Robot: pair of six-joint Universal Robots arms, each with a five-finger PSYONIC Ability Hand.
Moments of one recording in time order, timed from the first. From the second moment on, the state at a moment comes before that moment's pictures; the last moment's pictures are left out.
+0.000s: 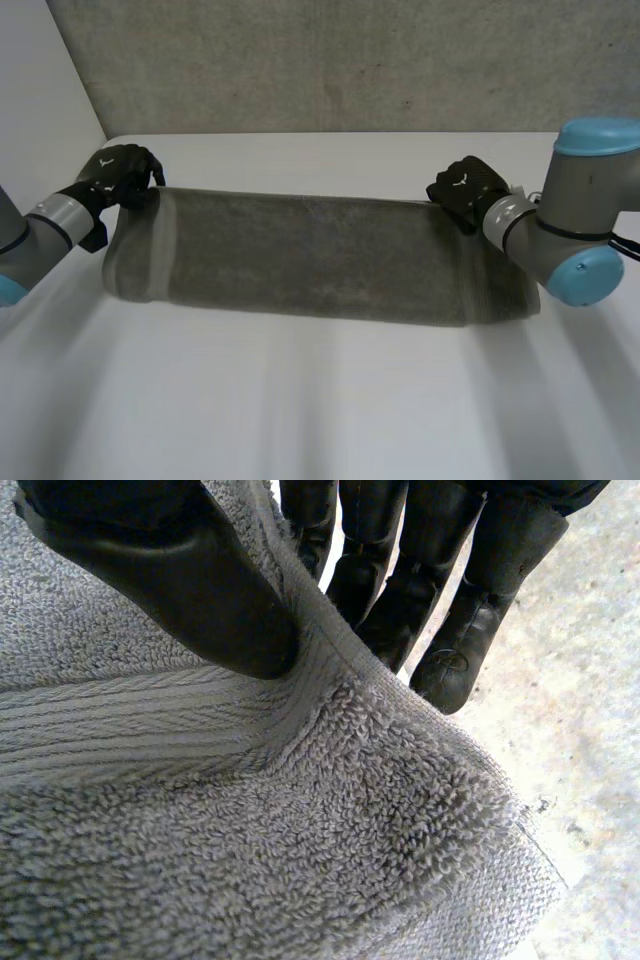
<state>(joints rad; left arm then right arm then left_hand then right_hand) 4.75 -2.41 -1.08 3.45 -0.95 3.14 1.88 -0.75 0.94 0.08 1.31 2.31 1.28 1.35 1.35 1.36 1.16 1.33 1.33 1.33 1.34 1.17</state>
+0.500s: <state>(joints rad) 4.68 -2.49 -0.90 3.44 -1.03 3.21 1.90 -0.65 0.78 -0.01 1.41 2.37 0.26 0.26 0.26 0.27 0.06 0.24 0.25 0.25 0.26 0.06</state>
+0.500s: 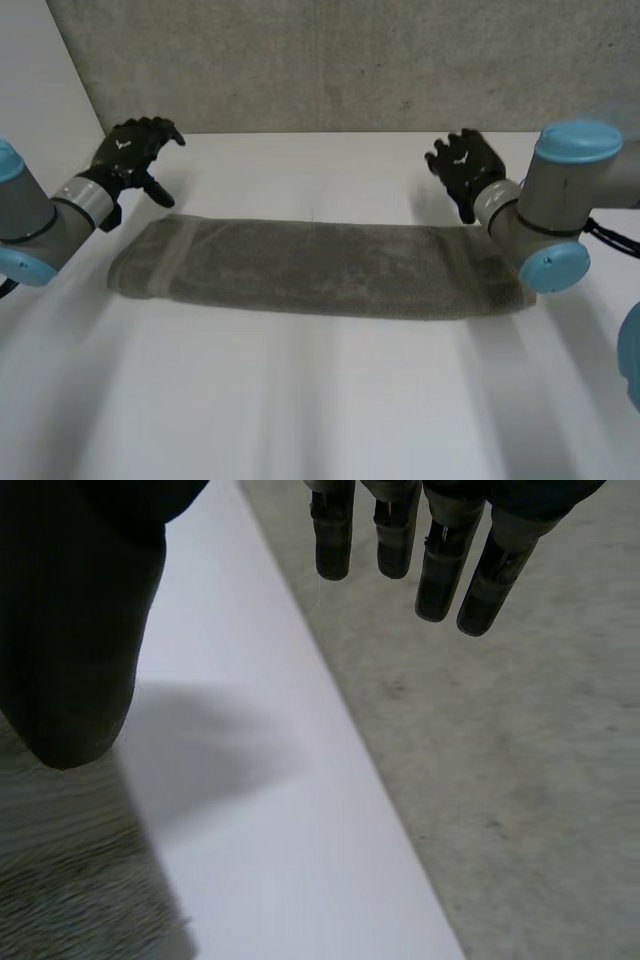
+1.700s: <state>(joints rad) 4.67 -1.91 -1.77 3.72 -1.26 3.03 1.71 -1.03 1.68 -0.28 1.39 2.56 0.26 0.26 0.26 0.27 0.06 1.31 1.29 1.32 1.33 1.16</state>
